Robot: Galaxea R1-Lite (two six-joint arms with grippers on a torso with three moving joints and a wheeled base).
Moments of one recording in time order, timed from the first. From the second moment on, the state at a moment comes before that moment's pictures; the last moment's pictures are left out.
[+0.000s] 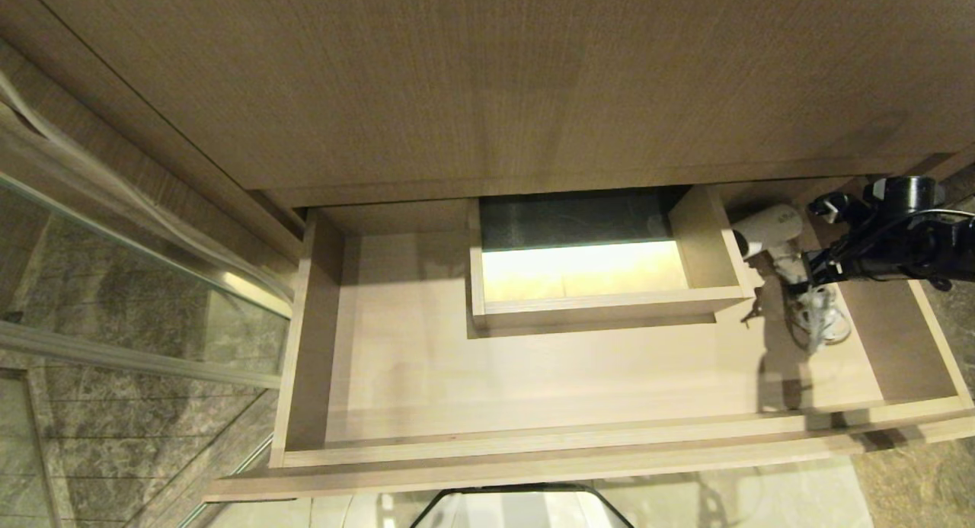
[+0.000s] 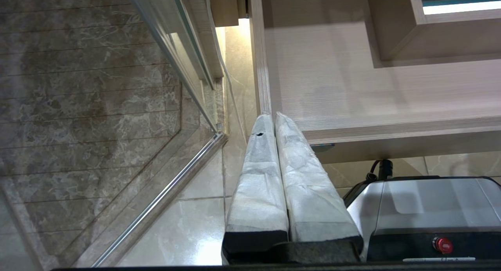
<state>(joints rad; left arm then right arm) 0.00 0.00 0.00 0.00 0.00 0.00 -0.33 2.26 -1.58 -0.12 0.04 -0.36</state>
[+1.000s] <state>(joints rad) 0.00 0.00 0.00 0.00 0.00 0.00 -0.32 2.05 -1.42 -0.06 0.05 -0.39</state>
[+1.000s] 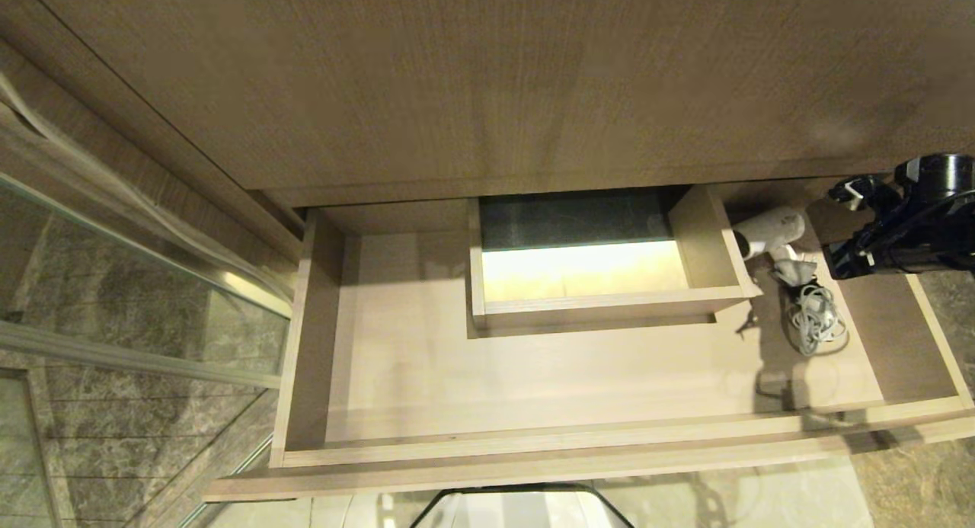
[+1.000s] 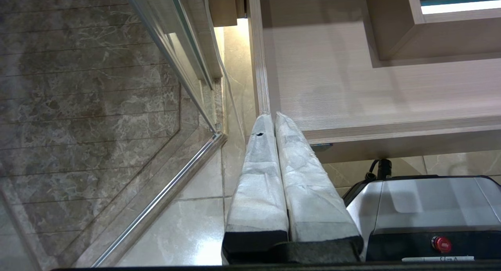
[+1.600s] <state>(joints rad) 0.00 0.00 0.00 0.00 0.00 0.00 -0.32 1.49 -1.02 0.31 0.03 -0.48</state>
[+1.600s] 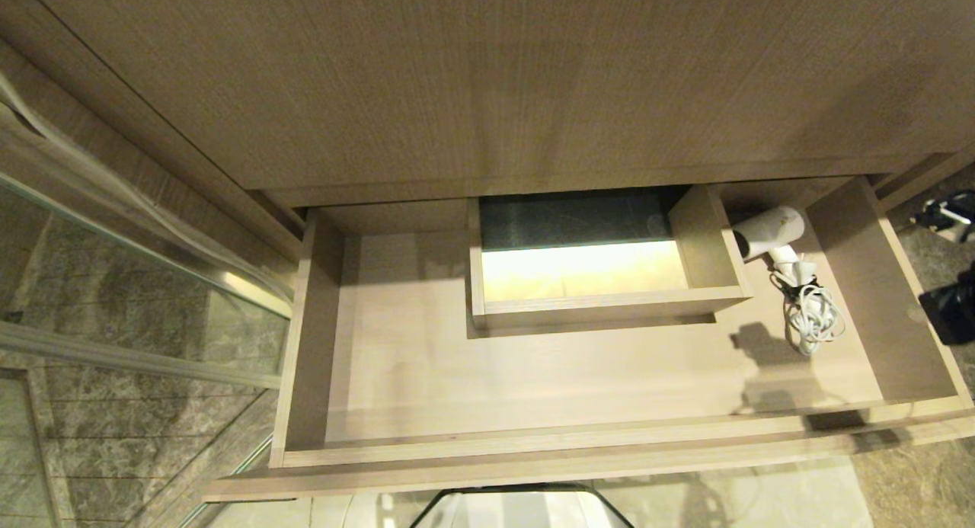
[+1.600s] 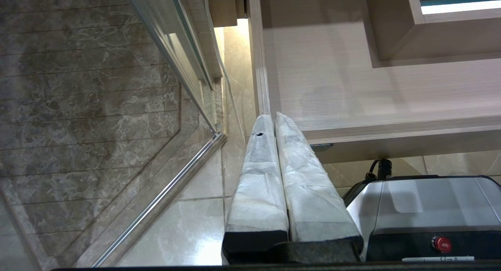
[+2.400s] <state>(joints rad) 0.00 0.00 0.00 0.00 0.00 0.00 -0.31 1.42 -0.54 0.36 -0.22 -0.48</state>
